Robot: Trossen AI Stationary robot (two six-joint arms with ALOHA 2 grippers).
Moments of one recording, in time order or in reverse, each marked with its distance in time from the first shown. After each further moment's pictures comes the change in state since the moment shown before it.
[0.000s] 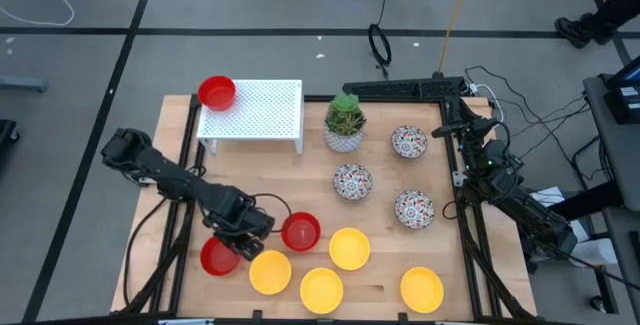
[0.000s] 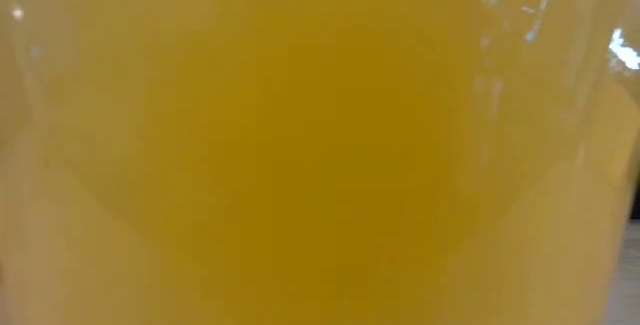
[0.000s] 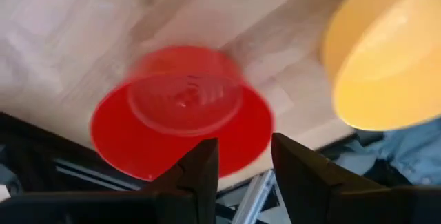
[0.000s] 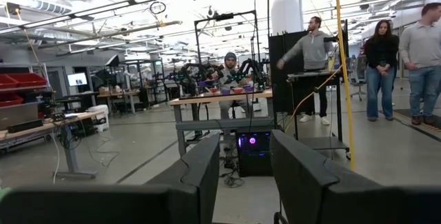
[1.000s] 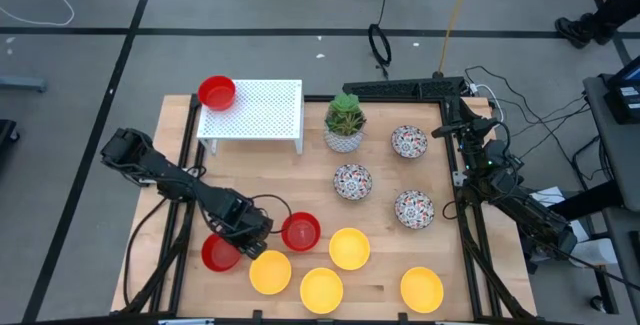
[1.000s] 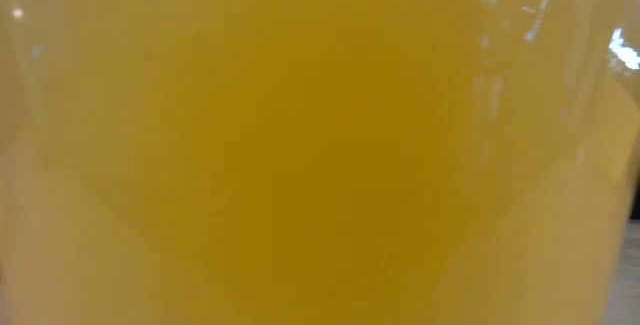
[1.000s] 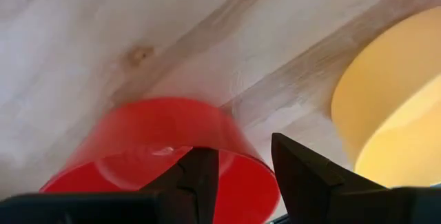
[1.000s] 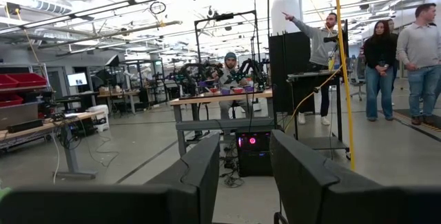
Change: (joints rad) left arm -0.004 0.000 -0.154 0.263 -0.099 -0.008; right arm 0.000 0.000 0.000 0.000 0.000 0.000
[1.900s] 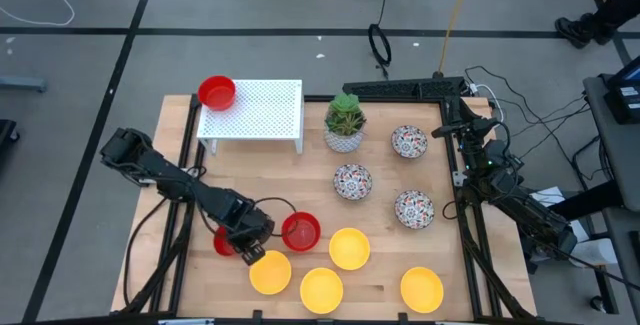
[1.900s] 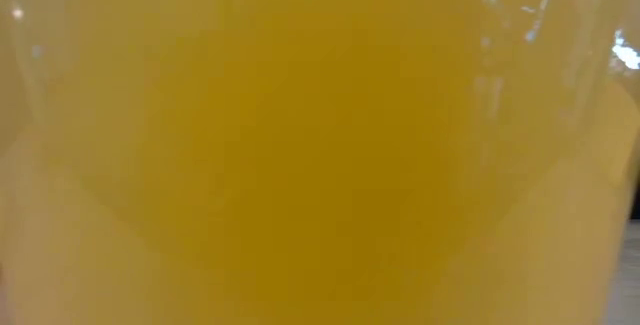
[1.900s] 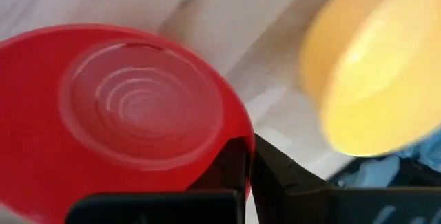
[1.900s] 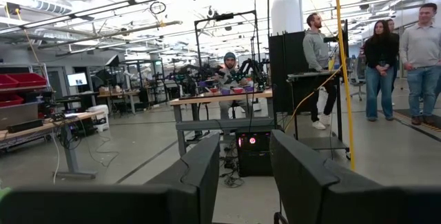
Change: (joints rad) left arm -0.001 0.000 0.077 -0.009 -0.033 0.228; right arm 0.000 0.000 0.000 0.000 0.000 0.000
